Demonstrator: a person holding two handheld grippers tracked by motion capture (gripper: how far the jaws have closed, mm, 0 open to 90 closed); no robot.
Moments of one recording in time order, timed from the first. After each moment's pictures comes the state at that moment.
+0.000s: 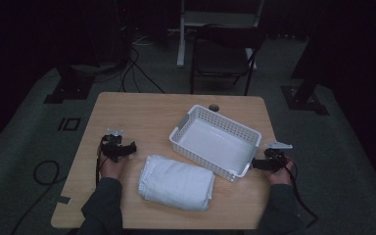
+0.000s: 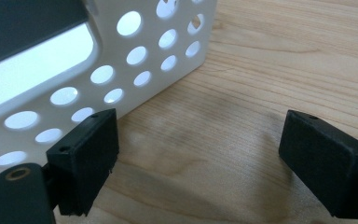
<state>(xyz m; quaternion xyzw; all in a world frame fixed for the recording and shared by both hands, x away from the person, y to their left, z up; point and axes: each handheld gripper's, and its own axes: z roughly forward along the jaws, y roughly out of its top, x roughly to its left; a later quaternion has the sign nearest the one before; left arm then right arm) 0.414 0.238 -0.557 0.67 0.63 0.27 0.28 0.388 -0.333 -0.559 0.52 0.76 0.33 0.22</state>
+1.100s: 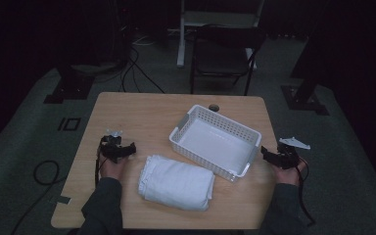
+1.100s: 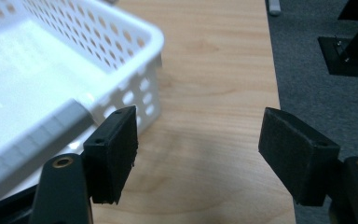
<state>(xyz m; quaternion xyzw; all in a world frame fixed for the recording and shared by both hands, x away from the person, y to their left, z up) 0.411 0.240 -0.557 0.68 0.63 0.26 0.28 0.365 -0.344 -0.508 0.58 0.67 0.36 0.28</state>
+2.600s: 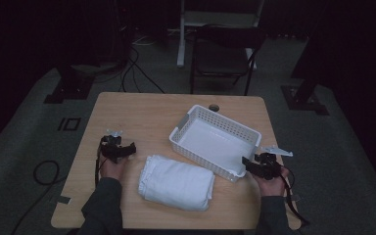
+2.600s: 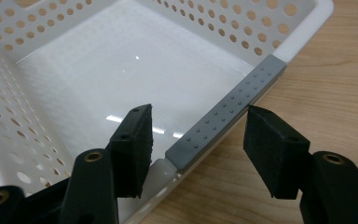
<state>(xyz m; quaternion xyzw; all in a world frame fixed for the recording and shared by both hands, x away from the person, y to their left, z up) 0.411 0.240 -0.557 0.68 0.63 0.26 0.28 0.326 -0.275 -0.496 0.57 0.70 0.37 0.20</state>
